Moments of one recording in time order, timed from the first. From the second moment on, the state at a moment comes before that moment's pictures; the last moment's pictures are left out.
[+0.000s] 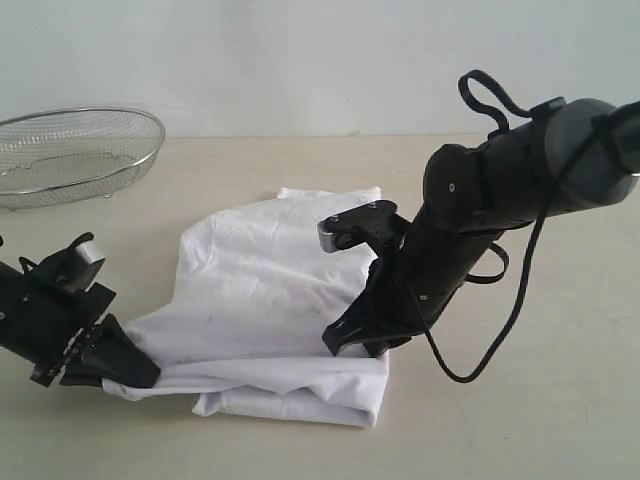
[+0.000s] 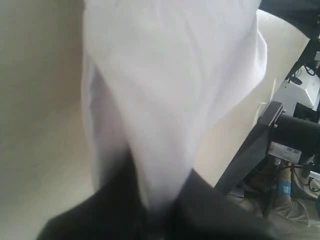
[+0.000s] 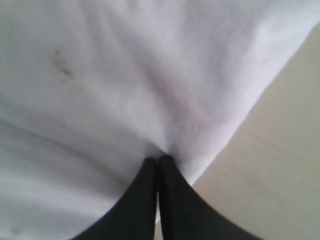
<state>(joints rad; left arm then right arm) 0.13 2.03 -0.86 -1.00 1.13 1.04 0.42 1.93 -1.07 0.31 0.55 -0.32</state>
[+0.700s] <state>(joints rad) 0.18 2.02 -0.86 -0.99 1.16 1.01 0.42 1.93 -1.07 0.29 0.55 -0.32</state>
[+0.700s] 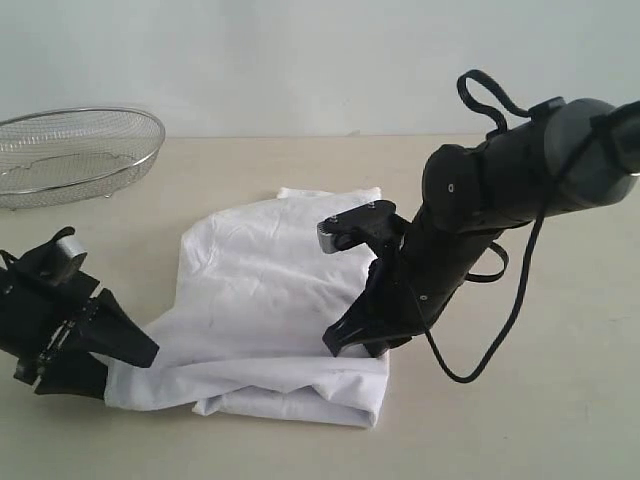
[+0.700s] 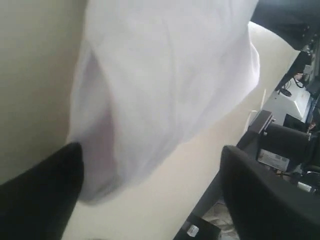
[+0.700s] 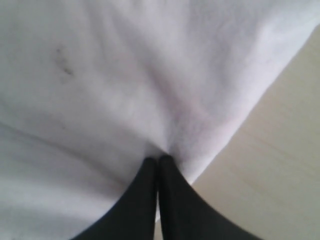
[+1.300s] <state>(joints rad) 0.09 2.01 -1.08 -1.40 1.17 1.15 0.42 1.79 -1.06 0.28 0.59 -0.28</state>
